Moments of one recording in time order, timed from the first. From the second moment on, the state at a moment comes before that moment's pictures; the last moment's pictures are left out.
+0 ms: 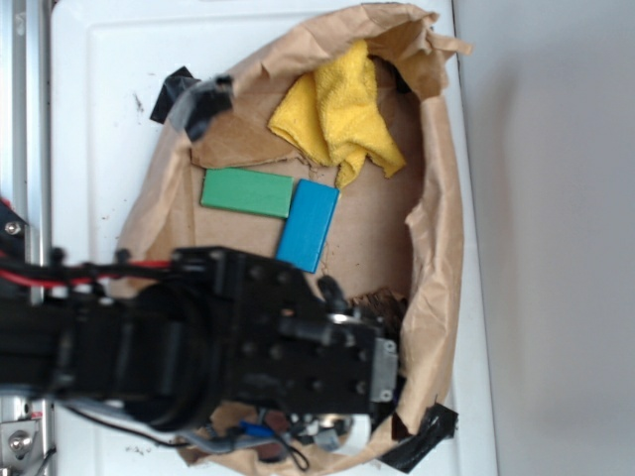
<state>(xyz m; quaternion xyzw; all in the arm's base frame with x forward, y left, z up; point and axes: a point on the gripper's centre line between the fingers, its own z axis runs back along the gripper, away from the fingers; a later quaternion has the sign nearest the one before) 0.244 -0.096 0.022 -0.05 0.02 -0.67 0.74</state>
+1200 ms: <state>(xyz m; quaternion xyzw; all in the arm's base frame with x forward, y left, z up) 0.256 -0.032 0.120 -0.20 0.00 -0.51 0.84</state>
